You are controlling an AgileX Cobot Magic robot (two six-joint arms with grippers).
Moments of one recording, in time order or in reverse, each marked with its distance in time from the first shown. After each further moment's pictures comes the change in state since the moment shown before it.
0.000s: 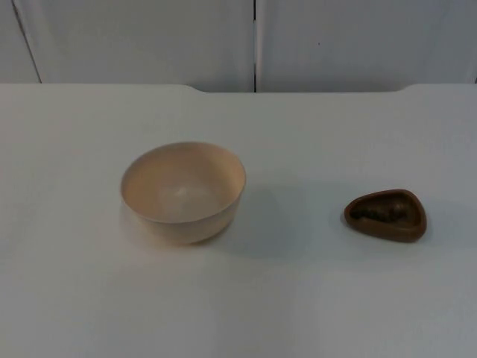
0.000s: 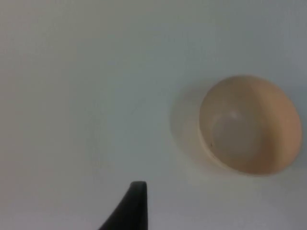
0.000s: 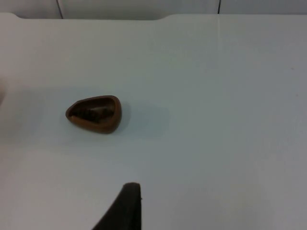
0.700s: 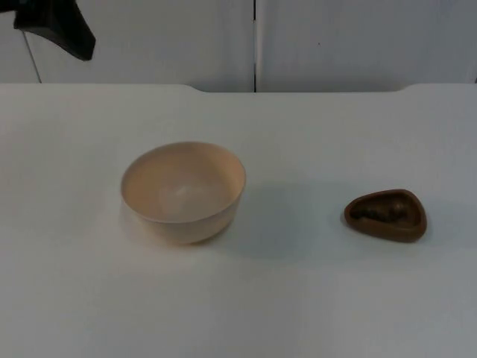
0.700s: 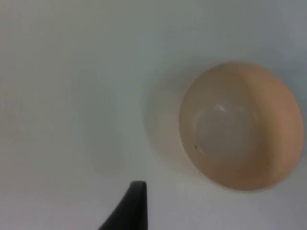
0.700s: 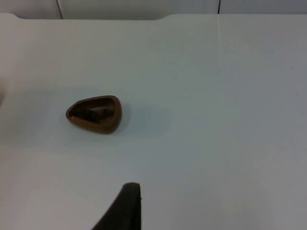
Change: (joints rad) right arm 0.000 0.000 0.000 0.000 0.000 0.006; left arm -0.121 0.360 -0.116 -0.019 -0.081 0.024
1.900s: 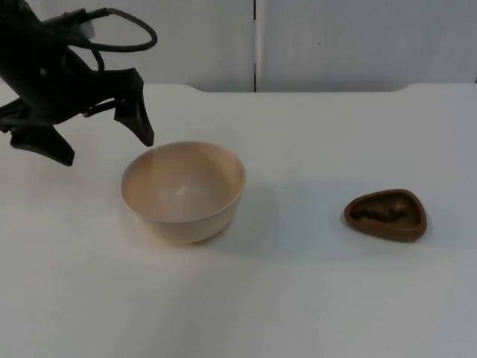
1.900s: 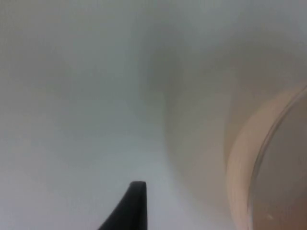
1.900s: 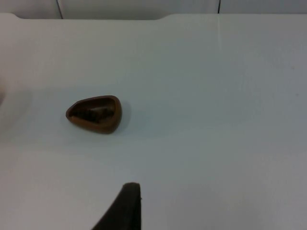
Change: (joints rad) right arm 0.000 0.000 0.000 0.000 0.000 0.000; left arm -0.009 0.542 -0.201 -0.063 -0.076 -0.142
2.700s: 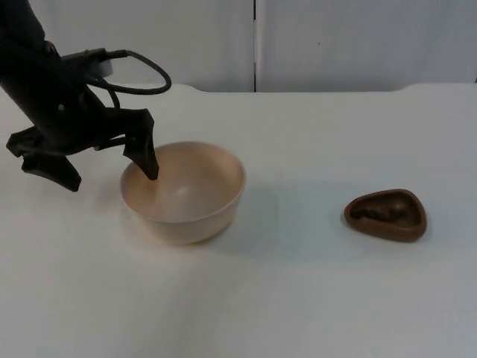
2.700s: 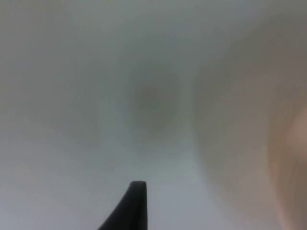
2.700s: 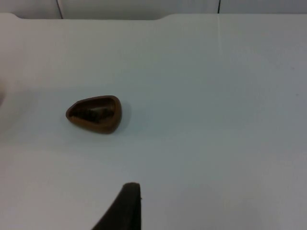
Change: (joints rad) right arm 0.000 0.000 0.000 0.000 0.000 0.000; left arm -0.019 0.093 -0.002 0.058 -0.031 0.017
